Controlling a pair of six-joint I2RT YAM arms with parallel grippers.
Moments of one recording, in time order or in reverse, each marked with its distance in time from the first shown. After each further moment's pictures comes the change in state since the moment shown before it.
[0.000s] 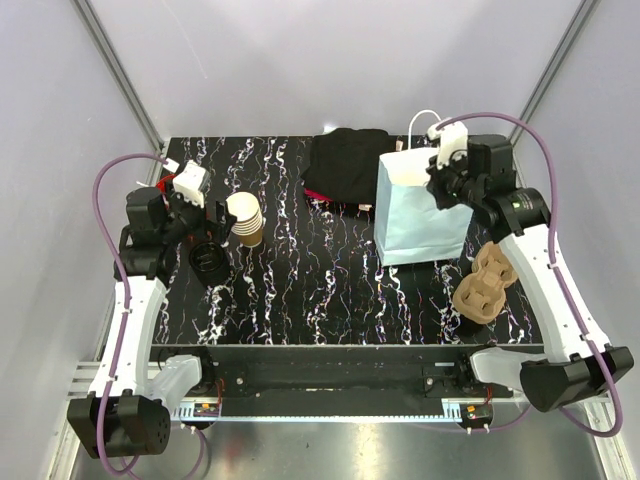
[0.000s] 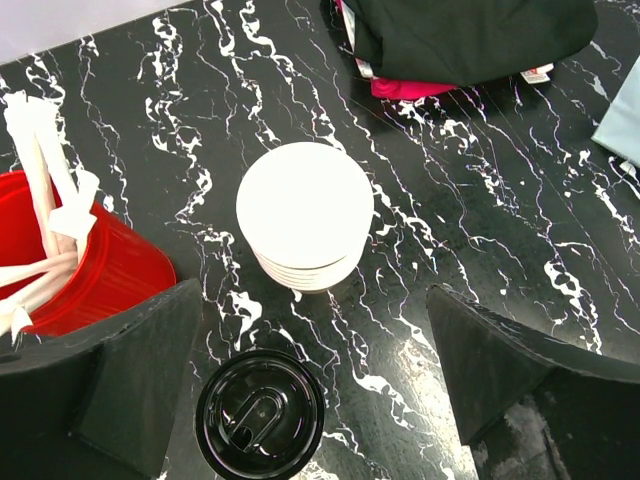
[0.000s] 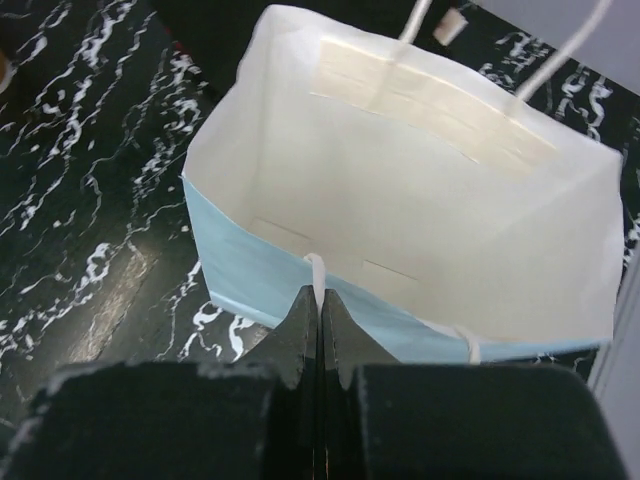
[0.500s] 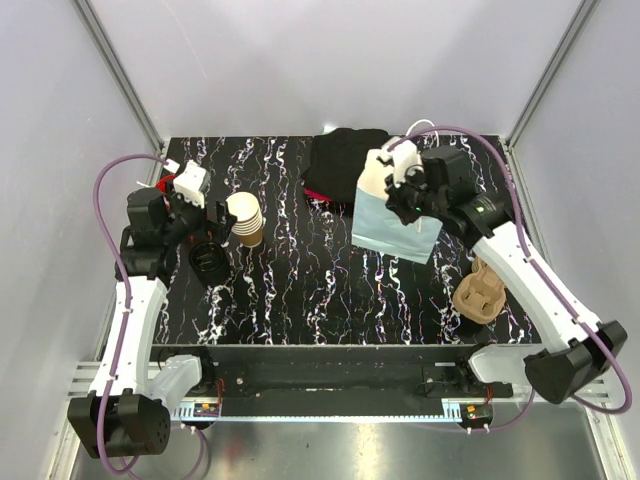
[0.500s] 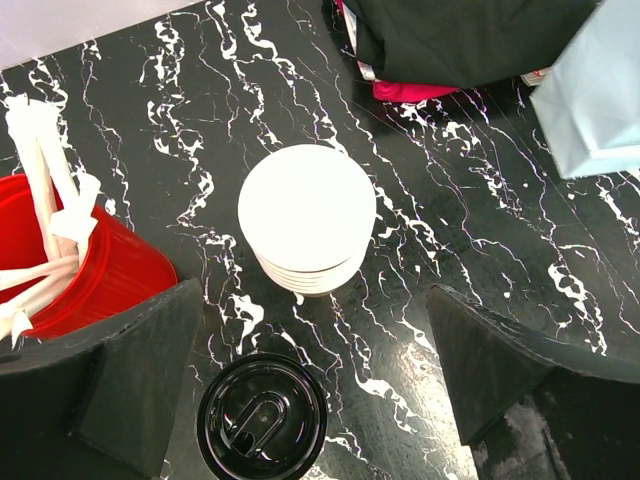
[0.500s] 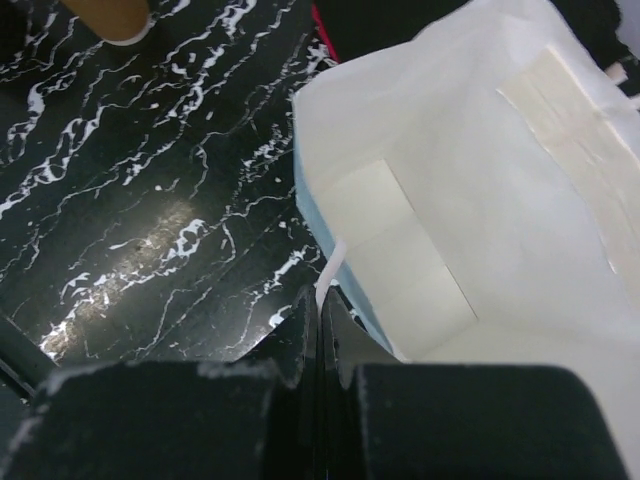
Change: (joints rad) left arm 0.000 0.000 -0.014 0.022 0.000 0.001; right arm 0.227 0.027 -0.072 0.053 -0.043 -0.006
